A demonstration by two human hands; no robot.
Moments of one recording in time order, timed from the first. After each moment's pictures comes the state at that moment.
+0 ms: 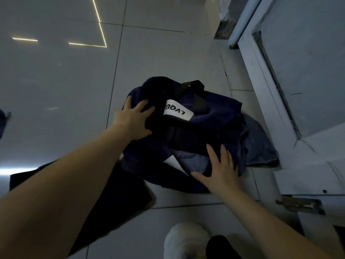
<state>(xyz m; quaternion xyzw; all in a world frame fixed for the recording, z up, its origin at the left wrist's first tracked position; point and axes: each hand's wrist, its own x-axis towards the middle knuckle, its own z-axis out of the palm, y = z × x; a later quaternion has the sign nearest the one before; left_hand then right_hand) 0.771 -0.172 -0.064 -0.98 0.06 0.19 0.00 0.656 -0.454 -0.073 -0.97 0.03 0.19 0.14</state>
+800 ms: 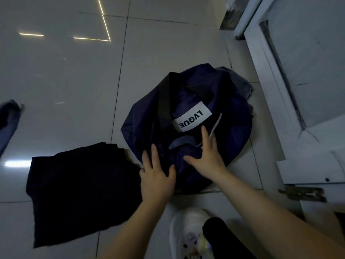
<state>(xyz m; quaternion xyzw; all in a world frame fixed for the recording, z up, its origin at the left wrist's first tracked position) 0.594 -0.271 -0.079 -0.89 -0.23 0.12 -0.37 0.668 -0.414 -0.064 -0.91 0.04 0.23 0.35</state>
